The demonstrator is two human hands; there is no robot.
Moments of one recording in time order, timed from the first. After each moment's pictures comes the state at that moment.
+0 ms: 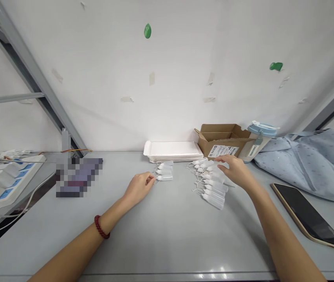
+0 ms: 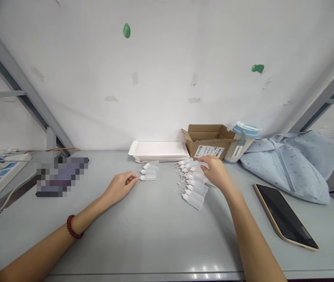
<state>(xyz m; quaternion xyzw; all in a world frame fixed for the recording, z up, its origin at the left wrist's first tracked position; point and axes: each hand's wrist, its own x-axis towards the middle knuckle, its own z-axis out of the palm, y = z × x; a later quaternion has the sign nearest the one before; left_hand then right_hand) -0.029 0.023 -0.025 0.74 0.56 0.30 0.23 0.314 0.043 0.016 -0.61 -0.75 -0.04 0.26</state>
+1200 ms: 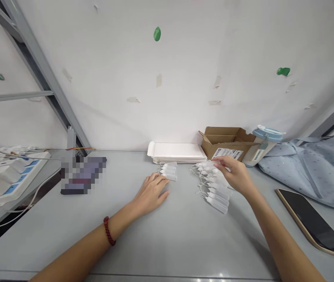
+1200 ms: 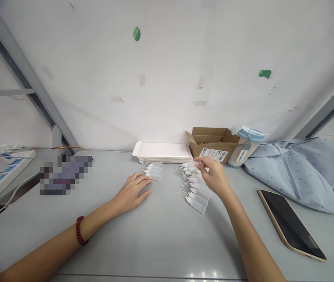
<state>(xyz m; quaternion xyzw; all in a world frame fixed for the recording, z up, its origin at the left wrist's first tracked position) -0.010 0.006 -0.029 0.88 0.42 0.22 0.06 0.289 0.033 0.019 -0.54 -0.75 0.04 0.39</state>
